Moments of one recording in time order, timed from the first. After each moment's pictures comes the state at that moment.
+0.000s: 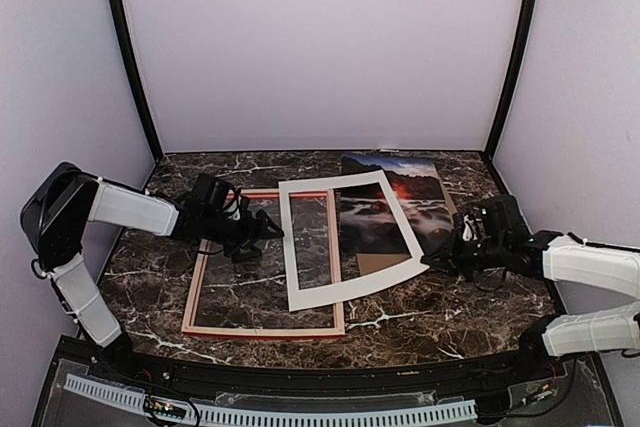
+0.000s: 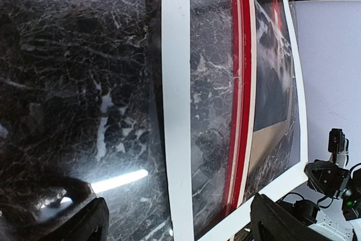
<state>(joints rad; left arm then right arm) -0.50 1.71 0.84 0.04 0.47 -0.88 0.46 1.07 0.46 -0.13 -0.43 0.97</state>
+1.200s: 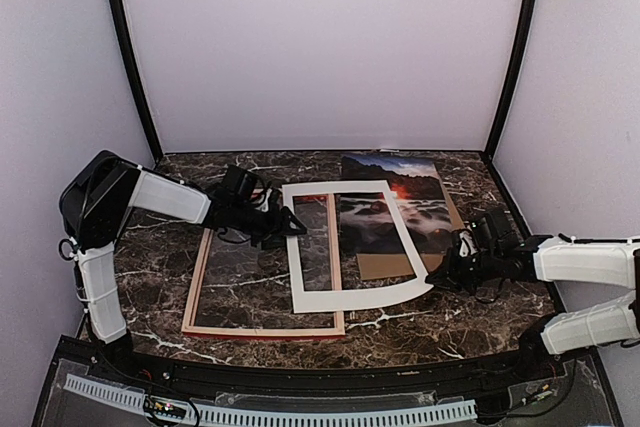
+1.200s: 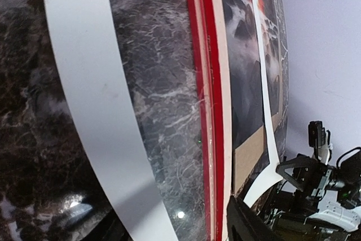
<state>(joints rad) -0.55 1.96 1.10 0.05 0.56 -0.81 0.47 1.15 0.42 -0.20 -0.35 0.87</state>
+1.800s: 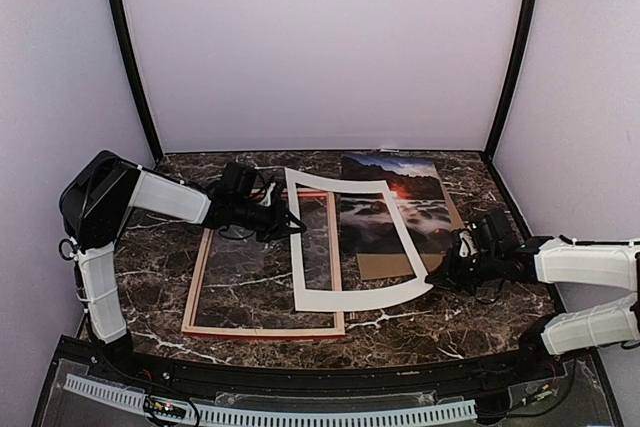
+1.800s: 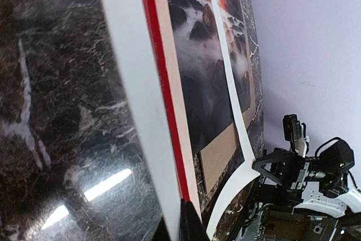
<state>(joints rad) -0.55 1.96 1.10 0.16 0.65 -0.85 0.49 1.14 0.41 -0.19 -0.34 0.87</state>
